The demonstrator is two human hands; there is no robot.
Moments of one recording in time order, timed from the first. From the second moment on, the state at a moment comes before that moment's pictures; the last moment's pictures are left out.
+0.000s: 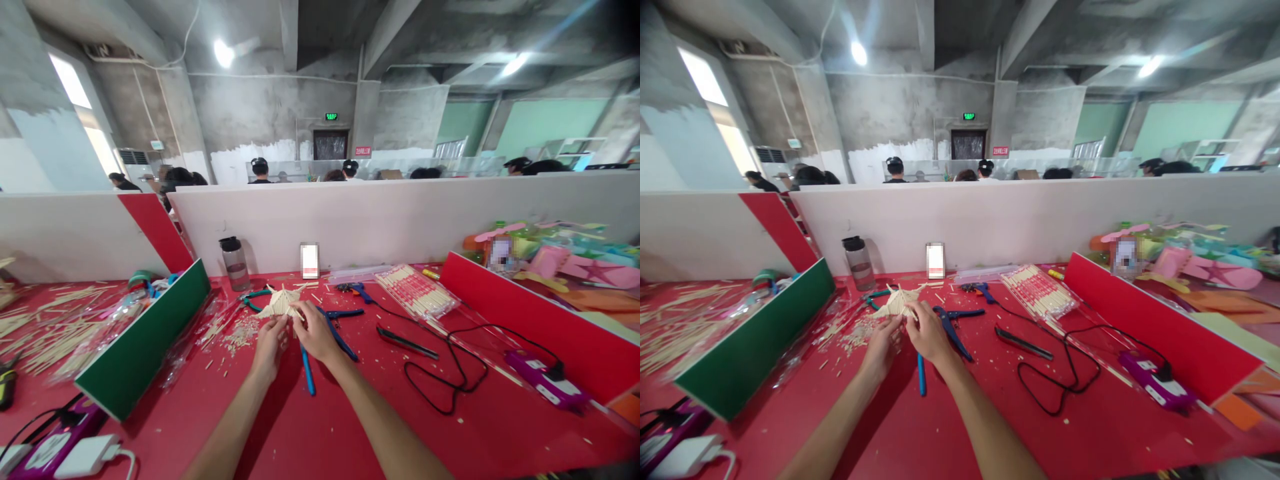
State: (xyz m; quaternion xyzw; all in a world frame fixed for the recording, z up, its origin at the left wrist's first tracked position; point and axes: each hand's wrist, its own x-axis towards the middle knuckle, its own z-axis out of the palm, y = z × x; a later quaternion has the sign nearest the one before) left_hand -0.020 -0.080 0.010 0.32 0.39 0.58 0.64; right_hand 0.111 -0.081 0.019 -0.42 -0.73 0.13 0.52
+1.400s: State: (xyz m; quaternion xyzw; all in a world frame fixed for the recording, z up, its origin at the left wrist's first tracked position) left_hand -0.067 -0.066 0.056 0.85 0.37 0.33 -0.17; right_hand 0.114 -0.079 0.021 -0.41 -0.73 0.14 0.52
